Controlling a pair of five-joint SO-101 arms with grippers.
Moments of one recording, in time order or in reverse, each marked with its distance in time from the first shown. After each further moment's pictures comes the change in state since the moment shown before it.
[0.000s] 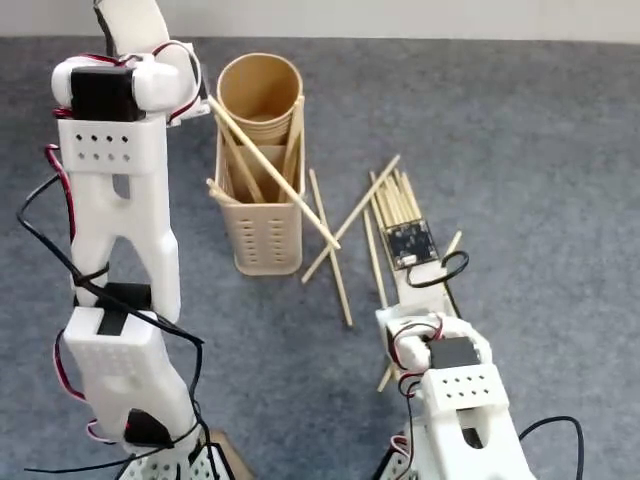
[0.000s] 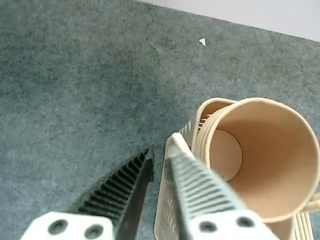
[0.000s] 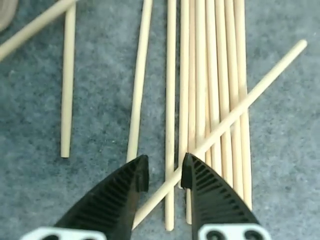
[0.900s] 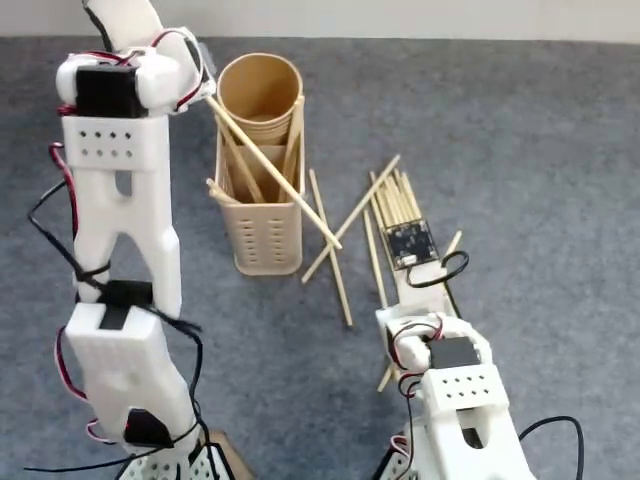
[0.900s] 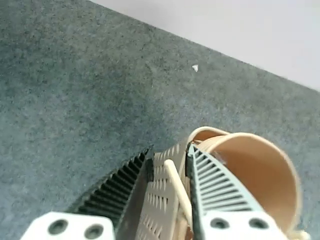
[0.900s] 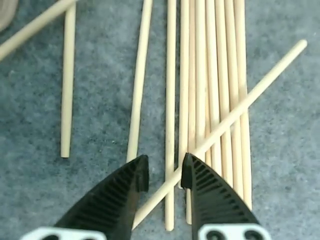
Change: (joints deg) left arm 0.0 2.7 0.7 -6.1 8.8; right arm 0.0 0.0 0.0 0.0 0.0
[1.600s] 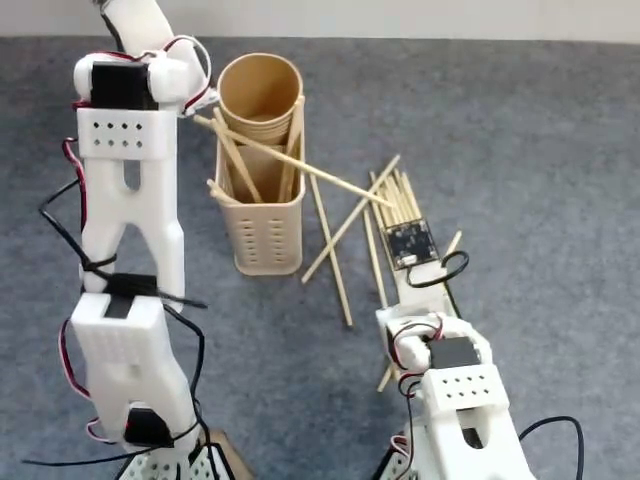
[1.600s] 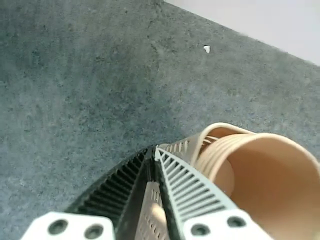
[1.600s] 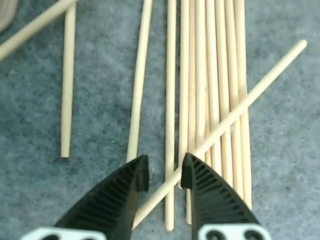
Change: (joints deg) left arm -0.2 0.3 0.0 -0.2 -0.7; right arm 0.2 0.0 0.0 0.0 0.0
